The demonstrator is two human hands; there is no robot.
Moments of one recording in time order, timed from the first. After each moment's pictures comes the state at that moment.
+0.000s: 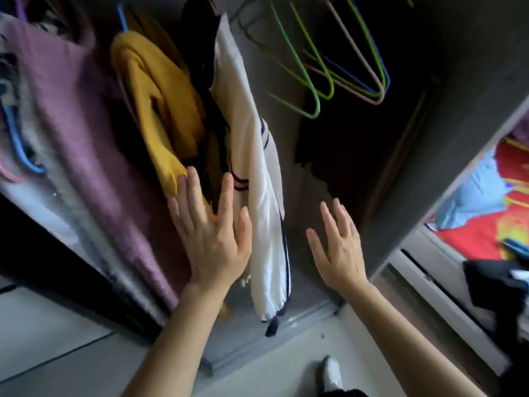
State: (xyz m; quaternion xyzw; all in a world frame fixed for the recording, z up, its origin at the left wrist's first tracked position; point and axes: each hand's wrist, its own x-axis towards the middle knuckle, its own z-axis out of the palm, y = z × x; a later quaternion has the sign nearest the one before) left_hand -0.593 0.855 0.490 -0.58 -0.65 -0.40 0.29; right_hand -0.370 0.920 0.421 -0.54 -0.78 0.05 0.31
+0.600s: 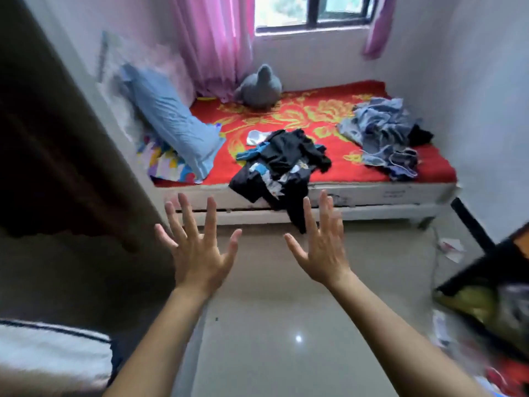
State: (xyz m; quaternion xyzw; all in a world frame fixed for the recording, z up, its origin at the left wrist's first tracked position) left_hand -0.248 0.758 0.435 -0.90 -0.35 -0.24 0.02; right_hand -0.062 0.587 0.385 -0.85 -0.42 -0.15 0.27
